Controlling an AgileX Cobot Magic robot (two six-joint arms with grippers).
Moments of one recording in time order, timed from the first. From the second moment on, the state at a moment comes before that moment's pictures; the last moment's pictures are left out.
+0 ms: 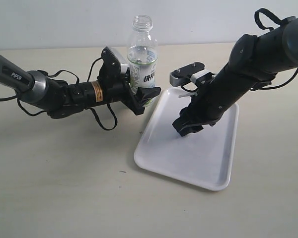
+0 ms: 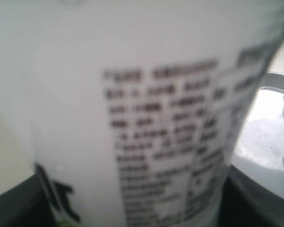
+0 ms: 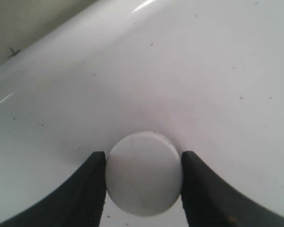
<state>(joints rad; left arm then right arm) -0.38 2.47 -1.36 0.87 -0.96 -0.34 0.23 2.02 -1.11 0.53 0.54 -0.71</state>
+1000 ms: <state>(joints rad) -0.38 2.47 -1.36 0.87 -0.96 -0.34 0.23 2.01 -1.12 0.51 0.58 -0.61</state>
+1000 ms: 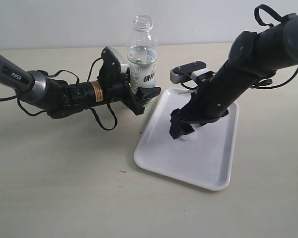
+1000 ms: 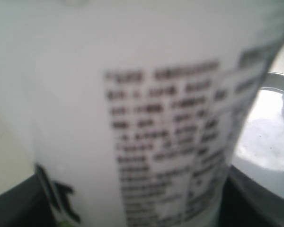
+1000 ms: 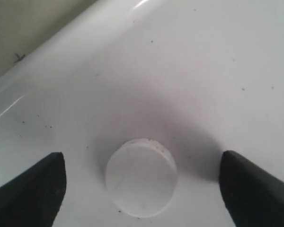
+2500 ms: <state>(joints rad) -0.31 2.44 -1.36 0.90 -0.99 -0.56 0.23 1.79 -1.13 0.48 0.66 -0.54</state>
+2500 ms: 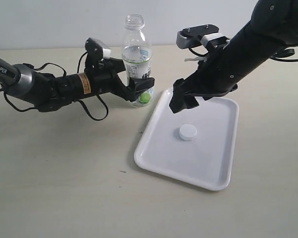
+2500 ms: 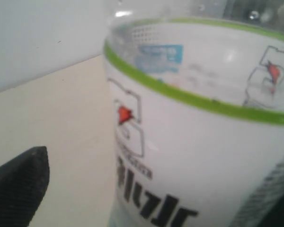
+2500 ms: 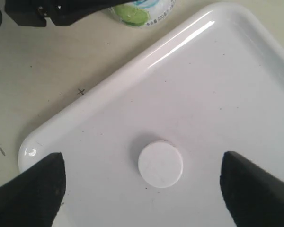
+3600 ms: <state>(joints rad) 0.11 2.37 -1.36 1.40 -1.20 -1.01 0.23 1.79 -1.13 0.41 0.63 -0.39</state>
